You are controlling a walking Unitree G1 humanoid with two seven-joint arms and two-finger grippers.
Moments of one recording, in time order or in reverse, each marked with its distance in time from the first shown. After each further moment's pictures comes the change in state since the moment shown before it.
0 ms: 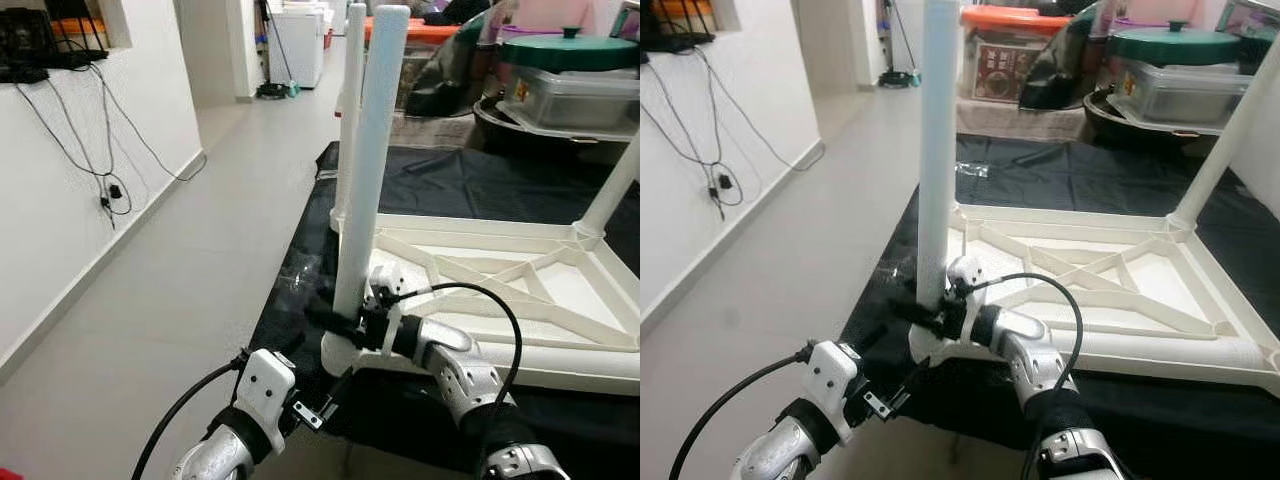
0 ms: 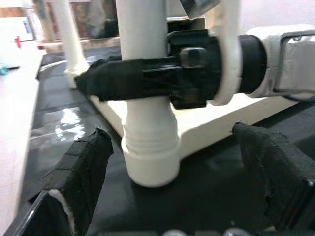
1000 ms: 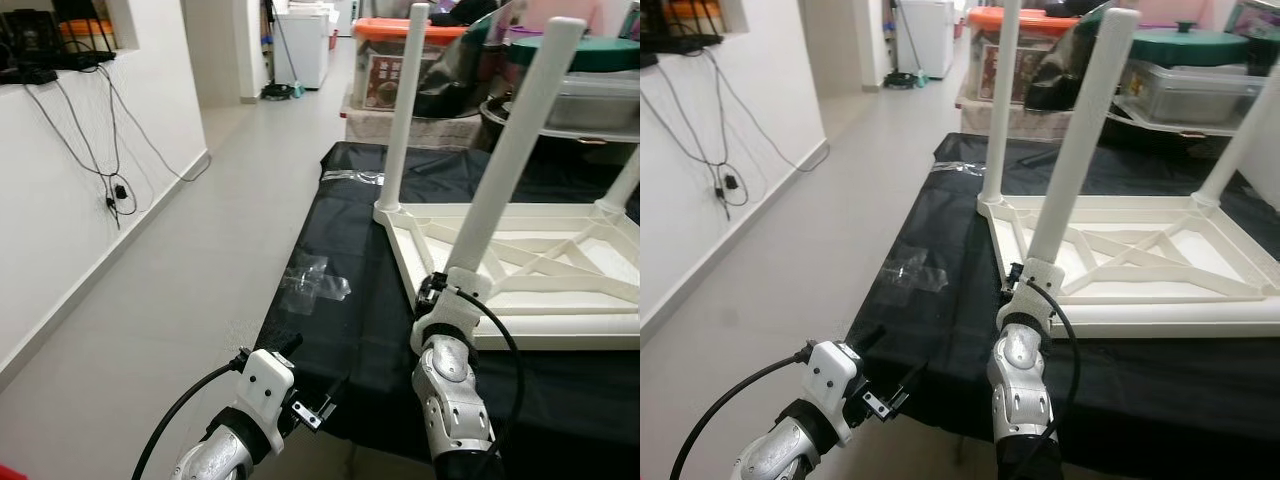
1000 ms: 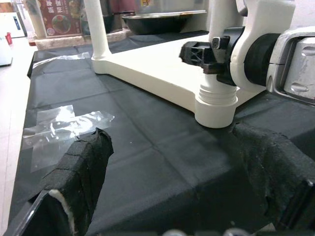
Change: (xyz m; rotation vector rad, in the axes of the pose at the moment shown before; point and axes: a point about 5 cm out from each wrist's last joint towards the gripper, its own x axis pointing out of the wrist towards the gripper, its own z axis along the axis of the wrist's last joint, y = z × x) left arm 0.000 0.001 -0.002 -0.004 0.009 0.002; right arm -0.036 -0.010 -0.004 0.059 -0.090 -1.167
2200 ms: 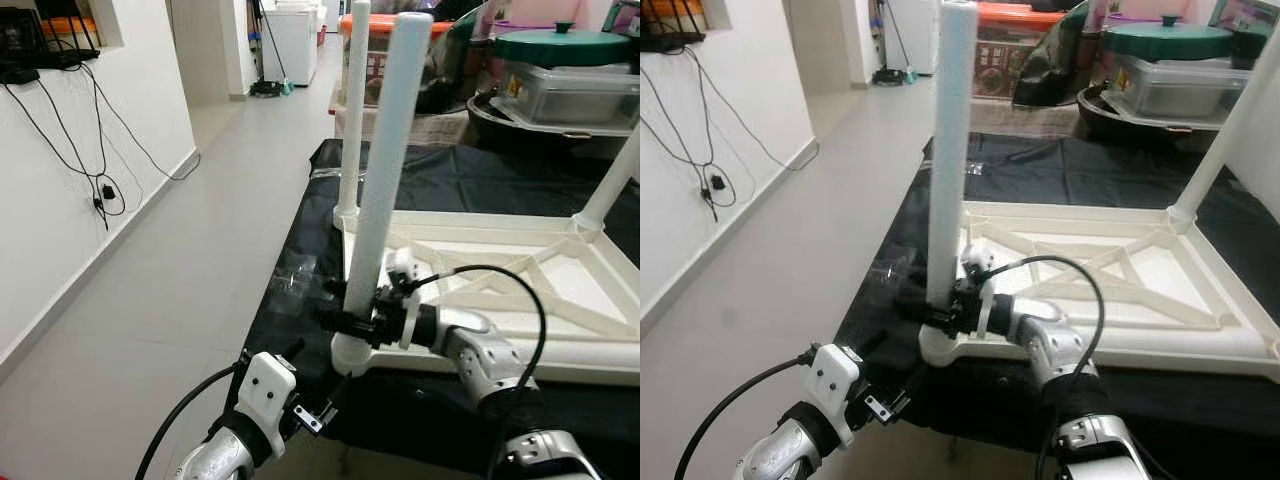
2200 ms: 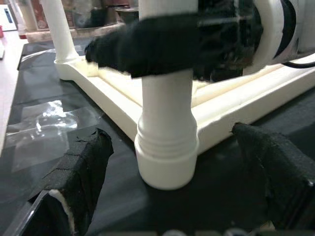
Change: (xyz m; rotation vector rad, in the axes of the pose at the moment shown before) left arm 0.000 -0.001 -0.005 -0.005 0.019 -0.010; right arm -0.004 0.035 0.012 -0.042 0.234 1.576
